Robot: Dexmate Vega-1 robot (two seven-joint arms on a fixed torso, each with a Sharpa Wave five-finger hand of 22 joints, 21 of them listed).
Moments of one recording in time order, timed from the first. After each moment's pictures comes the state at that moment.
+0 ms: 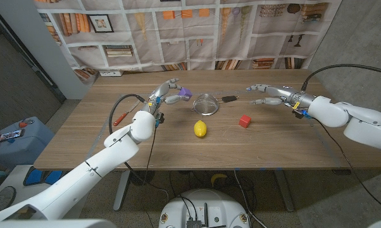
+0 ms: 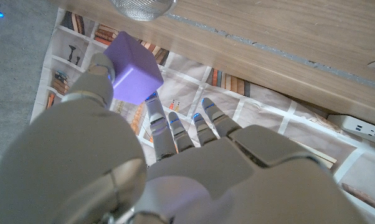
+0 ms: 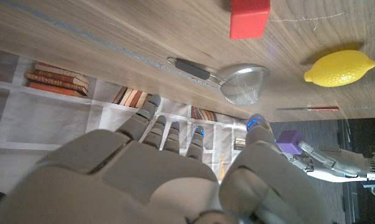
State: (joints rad) left arm 0.96 0.68 0.49 -1.96 0.17 0.28 0.34; left_hand 0.85 -0.05 0.43 -0.16 0.19 0.83 -0.06 0.30 0.19 0.21 -0.18 0.19 0.17 0.06 -0.04 0.18 0.17 0.16 -0.04 0.20 0.17; right arm -0.96 -1.19 -0.35 -1.78 -0.28 0.21 0.07; right_hand 0.44 0.06 0.33 -0.18 0.20 0.11 -0.22 0.20 0.18 0.04 -0.02 0.18 0.19 0.00 0.00 0.21 0.23 0.26 0.01 0.19 0.17
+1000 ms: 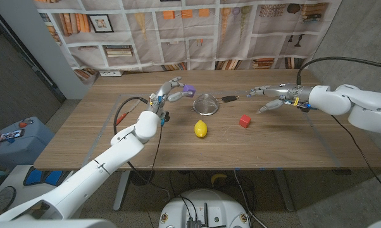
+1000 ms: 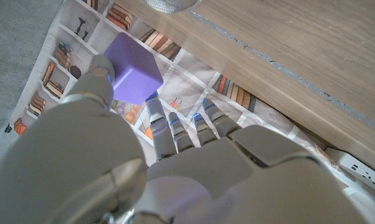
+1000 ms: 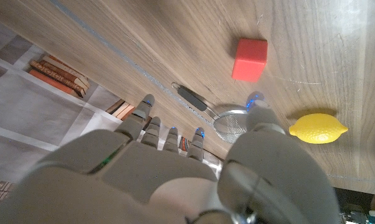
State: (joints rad) left arm 0.92 0.62 0.50 -1.86 0.02 0.17 0.38; left_hand 0.85 -0.05 0.42 -0.16 0.19 0.84 -0.05 0.28 0.19 0.21 -0.18 0.19 0.17 0.05 -0.04 0.18 0.17 0.15 -0.03 0.20 0.17; right arm -0.87 -1.27 -0.39 -1.90 -0.44 0.14 0.31; right_hand 0.70 -0.04 0.39 -0.19 0.19 0.05 -0.22 0.21 0.20 -0.07 0.00 0.18 0.20 -0.05 0.08 0.21 0.23 0.23 0.10 0.18 0.17
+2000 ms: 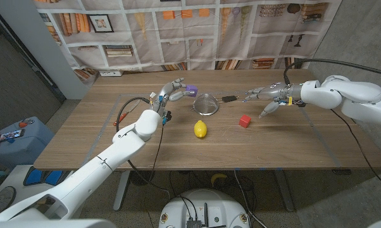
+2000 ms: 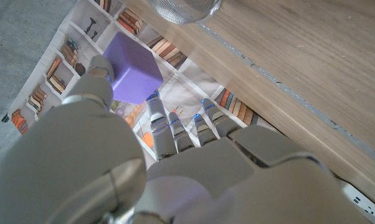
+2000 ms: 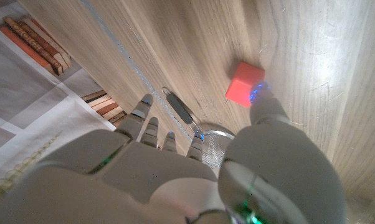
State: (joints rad) left arm 0.88 0.60 0.52 -1.78 -0.07 0.11 0.33; left_hand 0.84 -0.04 0.41 -0.16 0.19 0.84 -0.05 0.27 0.19 0.20 -0.17 0.19 0.17 0.05 -0.04 0.18 0.17 0.15 -0.02 0.19 0.17; right arm -0.72 -1.21 -0.48 -1.85 -0.67 0.32 0.43; right_hand 0.78 -0.09 0.40 -0.18 0.20 0.01 -0.22 0.22 0.22 -0.13 0.03 0.18 0.21 -0.06 0.10 0.21 0.23 0.23 0.11 0.18 0.17
